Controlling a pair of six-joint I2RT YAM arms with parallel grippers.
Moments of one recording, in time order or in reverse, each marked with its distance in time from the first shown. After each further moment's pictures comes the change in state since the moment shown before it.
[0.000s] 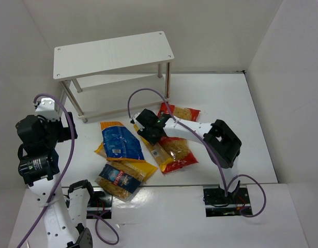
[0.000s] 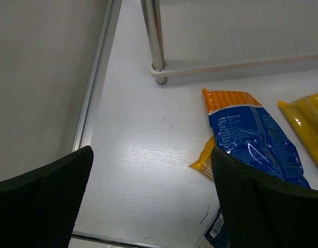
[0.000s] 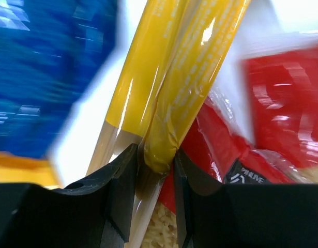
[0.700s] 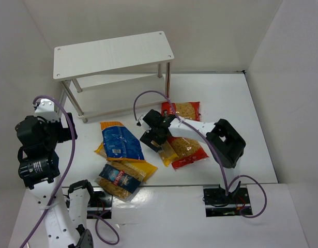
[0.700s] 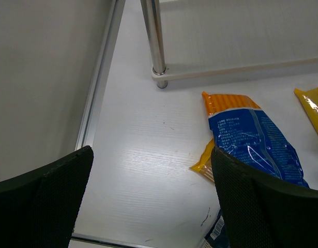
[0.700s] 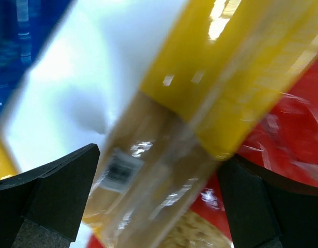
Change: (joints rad) left arm 0.000 -0.021 0.000 0.006 0.001 0.000; right arm -0.052 -0.039 -0.103 0.016 0.025 -0.101
